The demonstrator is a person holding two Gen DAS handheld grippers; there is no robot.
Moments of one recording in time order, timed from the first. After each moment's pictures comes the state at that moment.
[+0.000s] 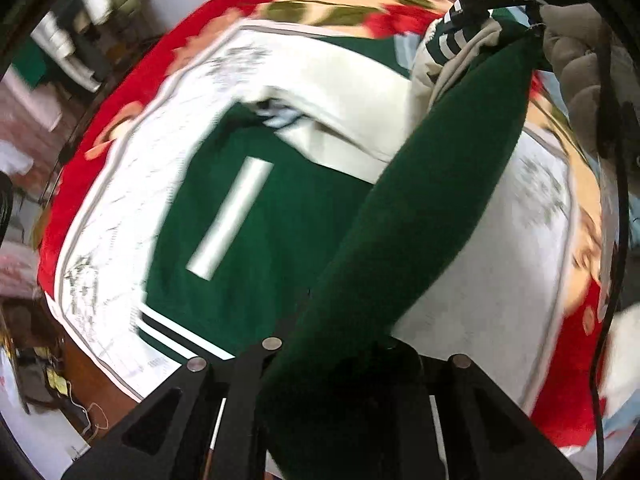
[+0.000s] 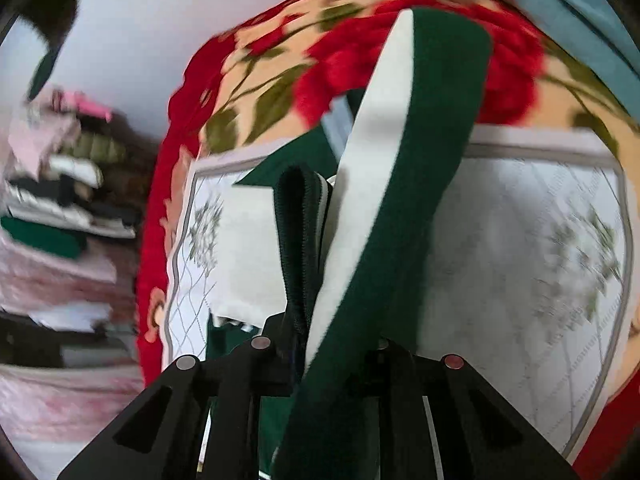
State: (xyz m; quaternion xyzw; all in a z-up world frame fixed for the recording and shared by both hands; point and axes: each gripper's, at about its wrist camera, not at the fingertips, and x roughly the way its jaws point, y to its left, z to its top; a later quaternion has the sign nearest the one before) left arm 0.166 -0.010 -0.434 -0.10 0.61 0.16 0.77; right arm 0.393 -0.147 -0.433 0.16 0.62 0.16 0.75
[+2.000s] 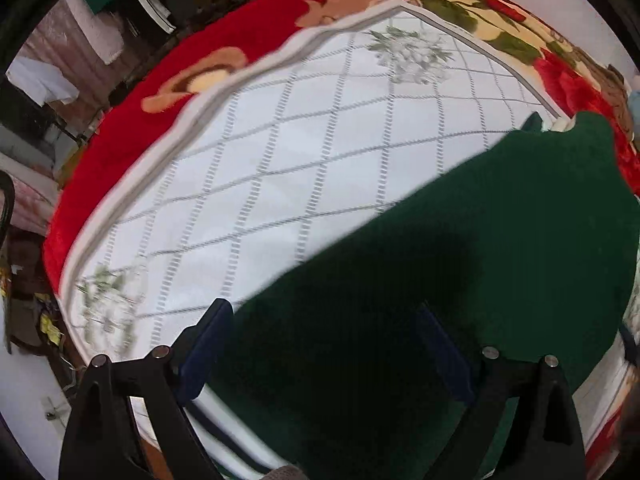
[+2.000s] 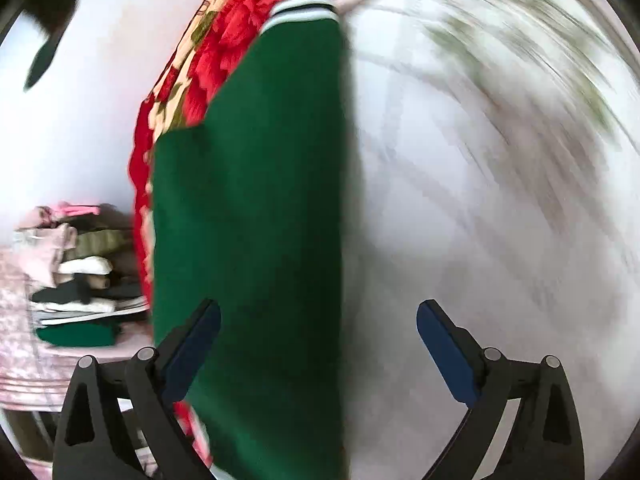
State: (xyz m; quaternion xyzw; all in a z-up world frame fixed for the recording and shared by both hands) left arm 0.187 0.168 -0.531 -0.17 0.59 0.27 0.74; right arm 0.316 -0.318 -0.605 0.37 0.60 0.09 0.71
